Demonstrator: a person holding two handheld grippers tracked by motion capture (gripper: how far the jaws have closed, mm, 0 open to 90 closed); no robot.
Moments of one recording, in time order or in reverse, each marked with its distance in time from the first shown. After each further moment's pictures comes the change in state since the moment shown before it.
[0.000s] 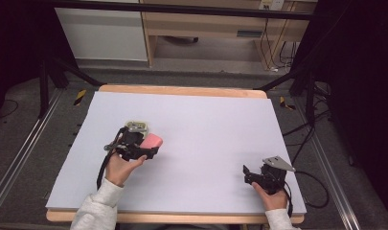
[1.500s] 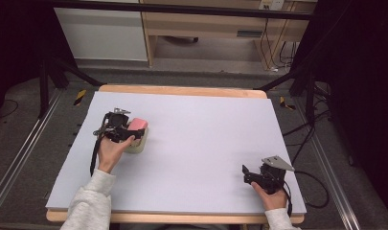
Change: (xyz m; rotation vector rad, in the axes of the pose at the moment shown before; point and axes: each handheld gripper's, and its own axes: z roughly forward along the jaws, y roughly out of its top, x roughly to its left) left arm 0.066 0.016 0.017 -0.029 0.102 -0.136; right arm 0.002 0.001 0.001 -0.003 0.009 -0.006
